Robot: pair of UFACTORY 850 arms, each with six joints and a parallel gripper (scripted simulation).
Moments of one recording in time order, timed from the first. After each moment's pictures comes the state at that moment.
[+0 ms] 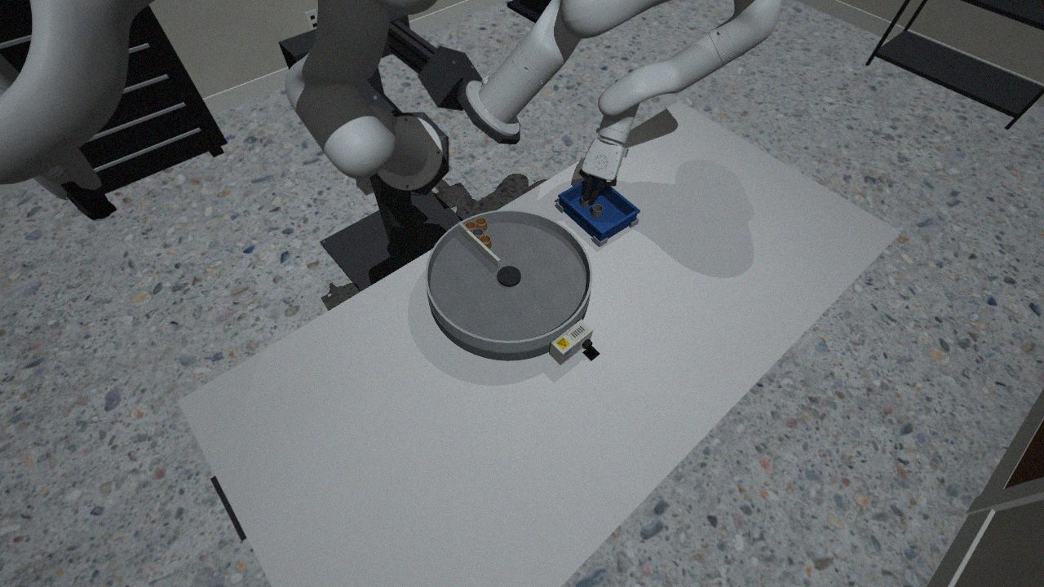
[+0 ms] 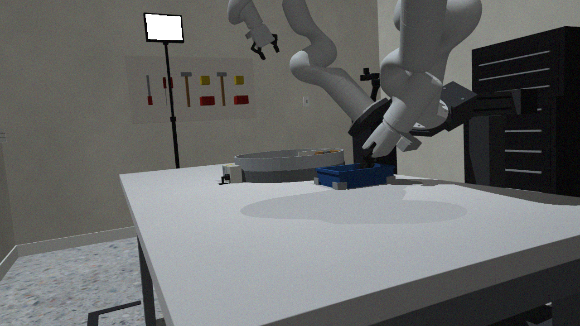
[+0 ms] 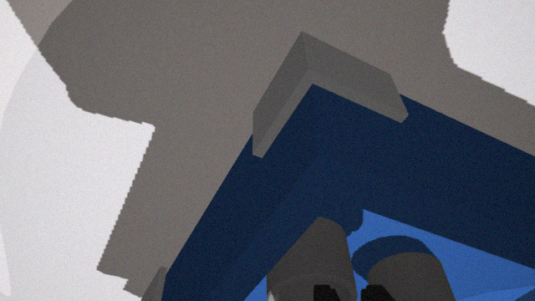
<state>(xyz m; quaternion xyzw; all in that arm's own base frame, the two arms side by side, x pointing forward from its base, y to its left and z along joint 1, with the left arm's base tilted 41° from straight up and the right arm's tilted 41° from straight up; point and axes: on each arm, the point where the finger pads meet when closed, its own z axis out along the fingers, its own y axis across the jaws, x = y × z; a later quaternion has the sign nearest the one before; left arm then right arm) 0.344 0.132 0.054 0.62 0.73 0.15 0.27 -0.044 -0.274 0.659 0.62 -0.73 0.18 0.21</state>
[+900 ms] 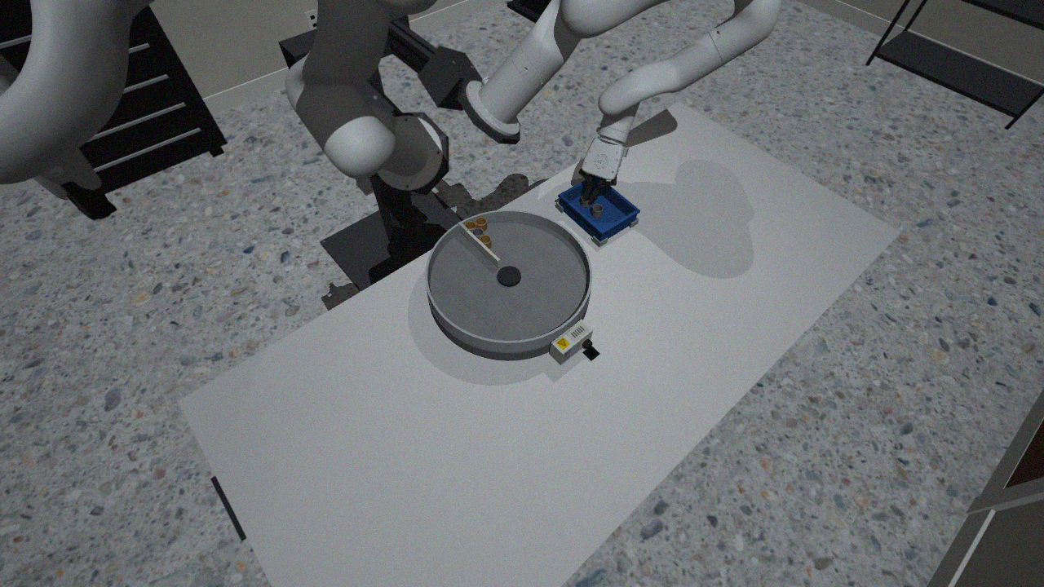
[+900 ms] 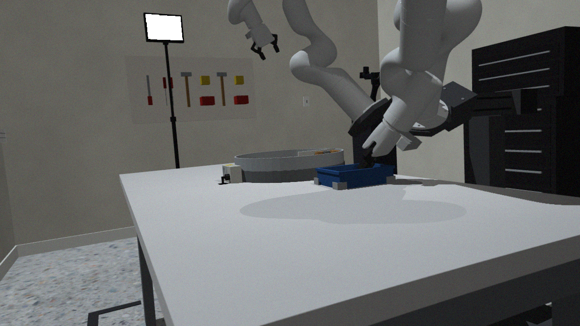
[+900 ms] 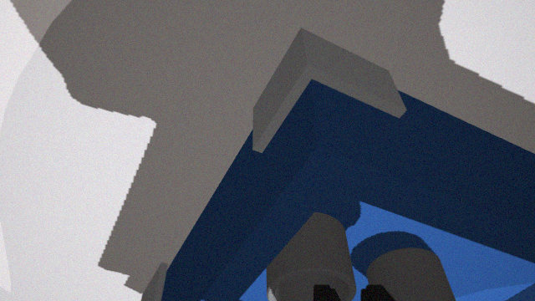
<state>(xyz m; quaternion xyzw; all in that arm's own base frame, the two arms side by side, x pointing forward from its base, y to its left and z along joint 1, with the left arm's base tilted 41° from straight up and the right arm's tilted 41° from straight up) 0.343 0.131 0.055 0.62 0.73 0.15 0.27 -0.044 -0.274 0.659 0.62 -0.73 0.18 0.21</state>
